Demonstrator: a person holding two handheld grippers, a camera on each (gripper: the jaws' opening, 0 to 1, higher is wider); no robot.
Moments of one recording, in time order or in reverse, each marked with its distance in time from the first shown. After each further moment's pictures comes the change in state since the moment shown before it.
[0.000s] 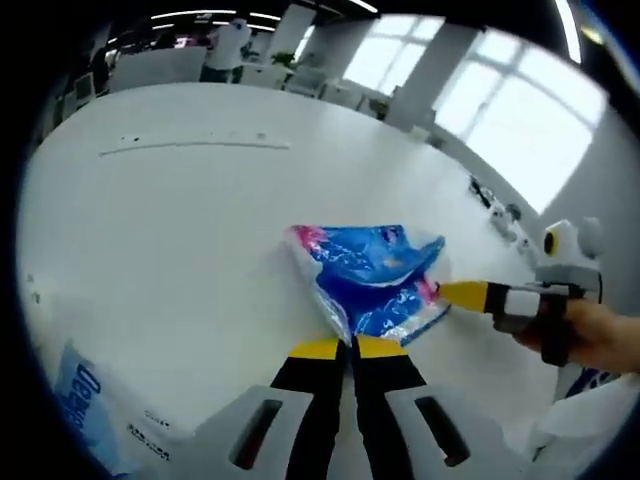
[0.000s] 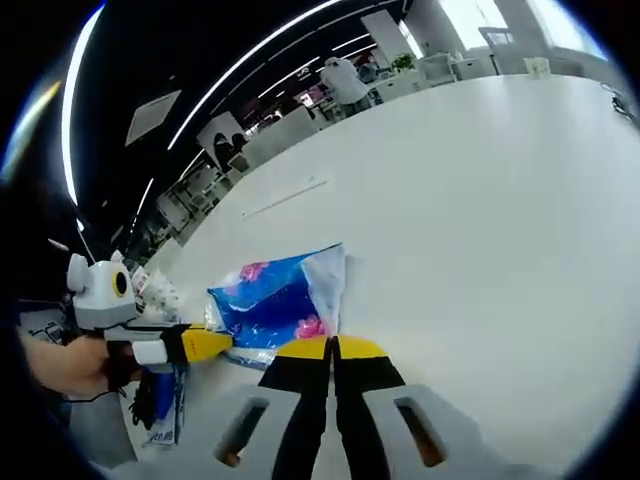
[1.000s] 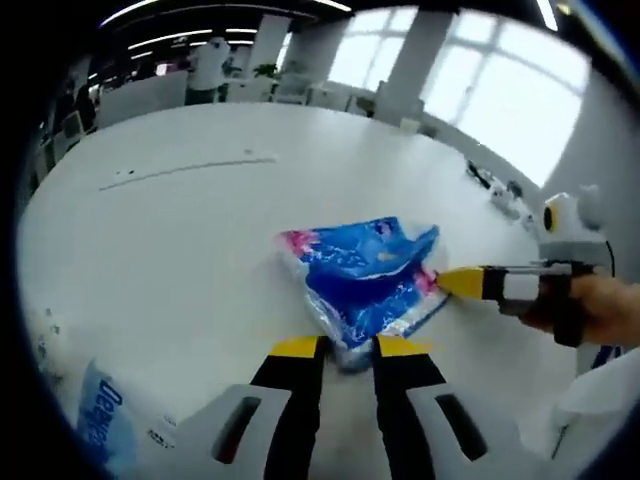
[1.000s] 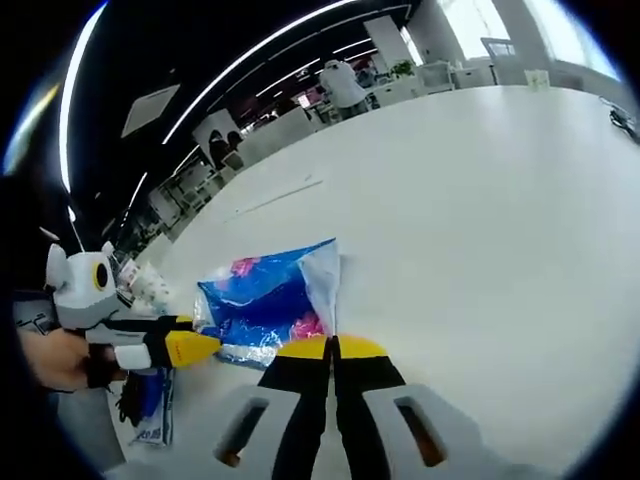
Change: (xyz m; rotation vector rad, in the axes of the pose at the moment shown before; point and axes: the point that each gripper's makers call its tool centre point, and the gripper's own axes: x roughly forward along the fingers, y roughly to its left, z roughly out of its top) left arm -0.005 -0.008 0.000 0.153 -0.021 0.043; right arm 0.000 0.000 -0.001 -0.038 -0.014 -0.044
